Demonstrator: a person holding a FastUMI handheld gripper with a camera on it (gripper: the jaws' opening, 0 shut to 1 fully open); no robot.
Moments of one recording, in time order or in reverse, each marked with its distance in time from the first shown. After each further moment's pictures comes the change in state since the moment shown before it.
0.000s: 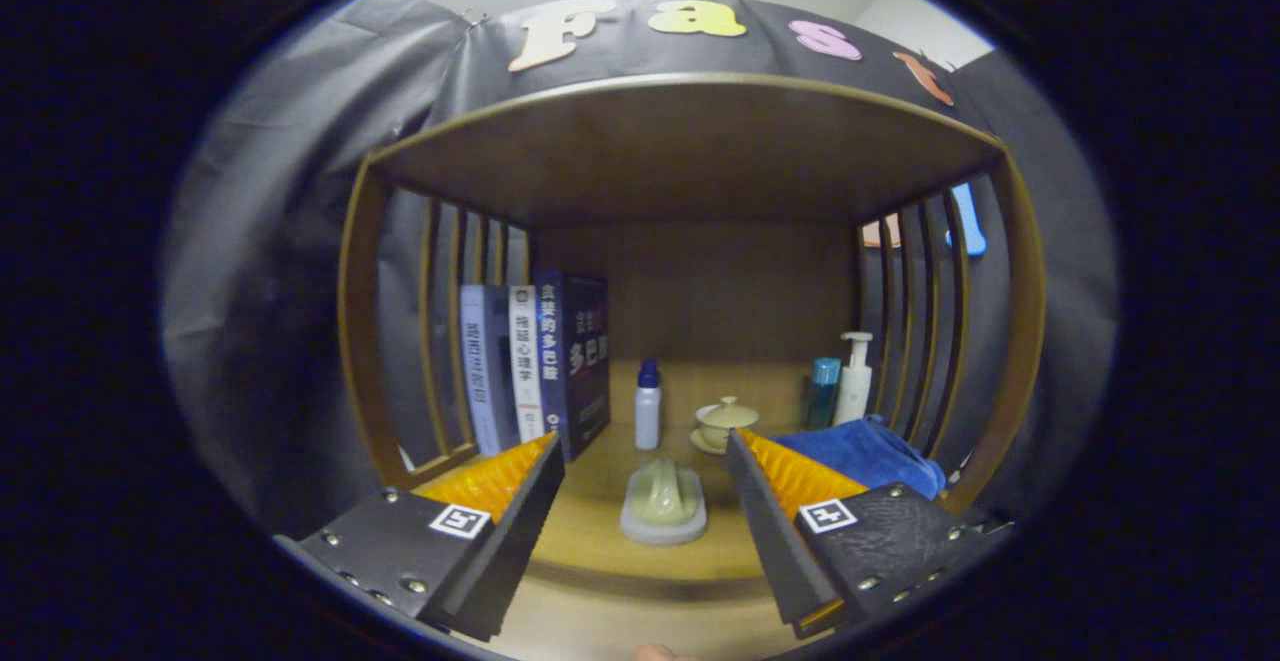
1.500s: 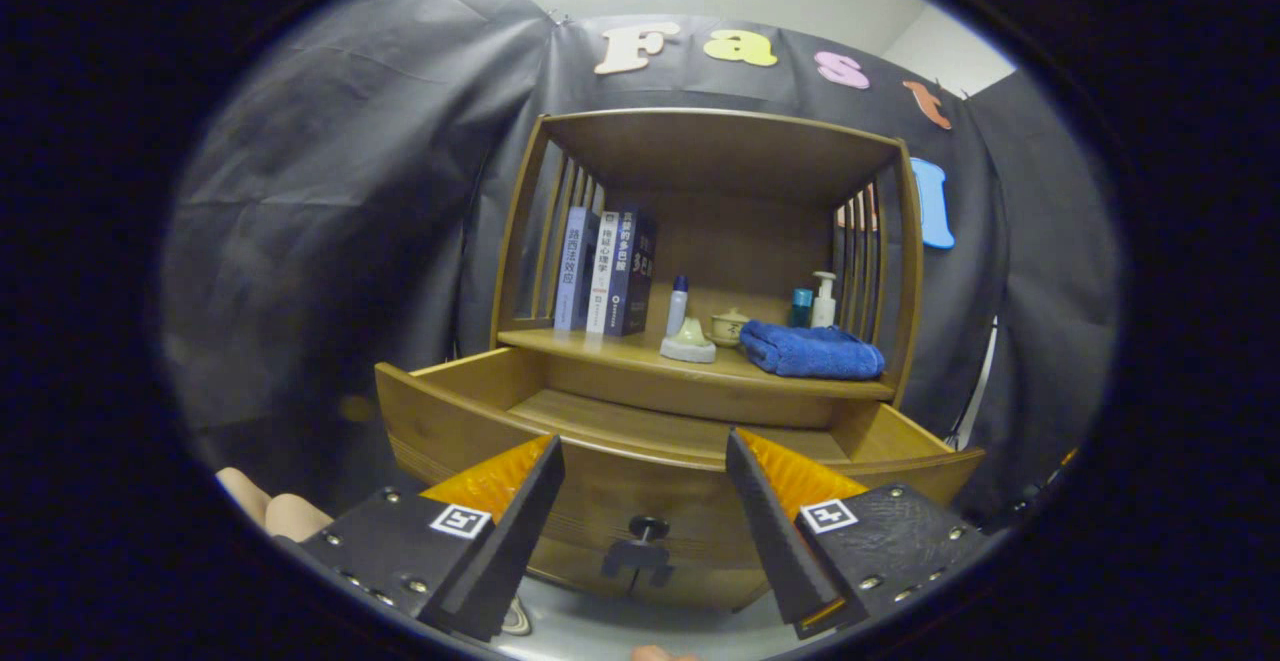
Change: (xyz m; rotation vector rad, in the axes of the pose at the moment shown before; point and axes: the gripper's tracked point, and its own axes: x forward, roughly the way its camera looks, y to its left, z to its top) arm -0.194 0.004 -0.150 -0.169 0.017 0.023
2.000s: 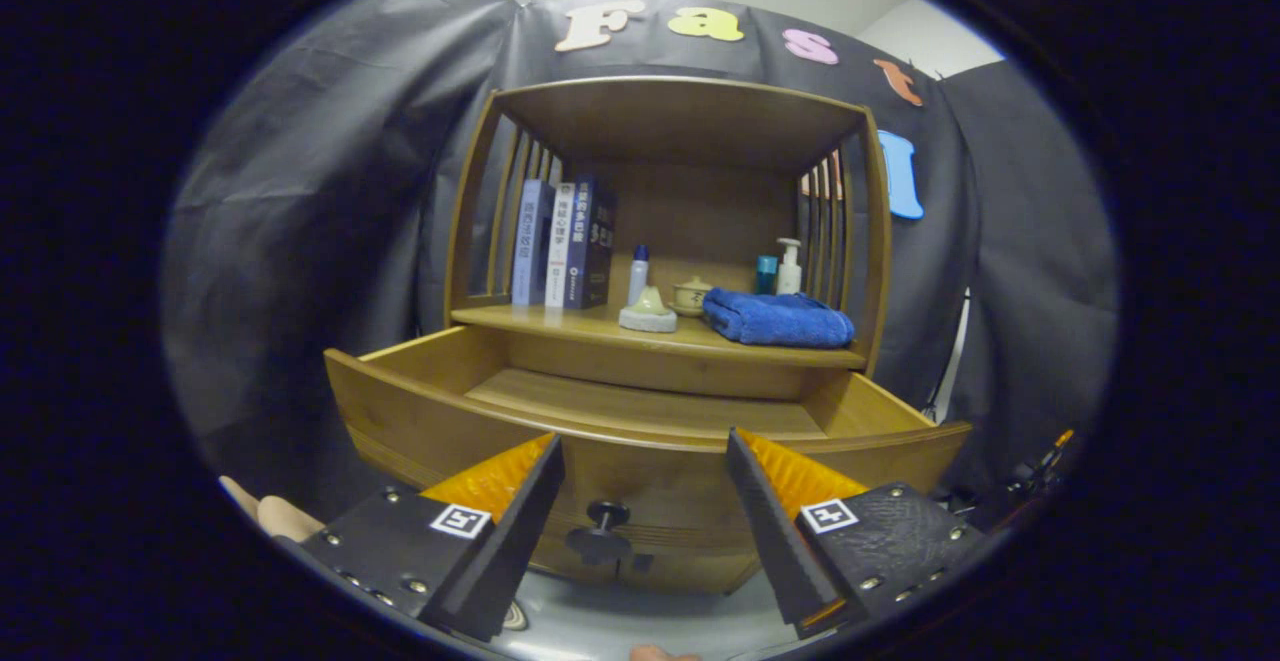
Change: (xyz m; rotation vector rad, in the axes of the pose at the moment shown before) arm 0.012 -0.032 -0.023 0.033 0.086 -0.110
